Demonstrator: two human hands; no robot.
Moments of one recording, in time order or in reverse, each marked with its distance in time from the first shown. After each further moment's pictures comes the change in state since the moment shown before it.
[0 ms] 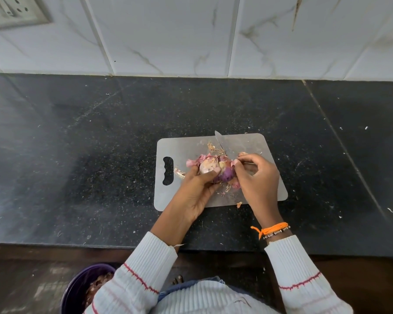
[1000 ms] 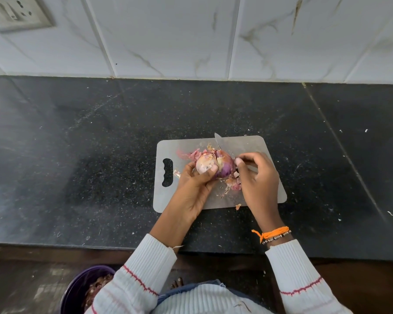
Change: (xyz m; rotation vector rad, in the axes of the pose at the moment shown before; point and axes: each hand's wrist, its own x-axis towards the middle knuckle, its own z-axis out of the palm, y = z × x) left_hand 0.003 -0.001 -0.002 -0.190 -0.038 0.116; right_hand 0.002 0.006 -0.002 0.014 0.006 -0.079
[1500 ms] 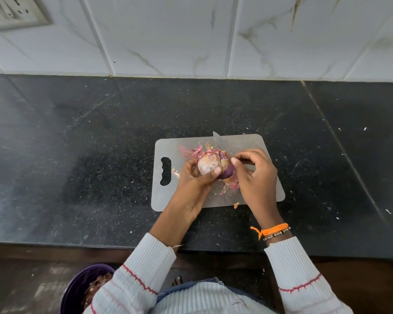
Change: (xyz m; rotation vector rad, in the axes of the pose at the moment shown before) left_hand -0.002 -0.005 0.003 0.100 -0.028 0.051; right_hand 0.004 -0.004 -0.002 -0.030 -0.016 -0.035
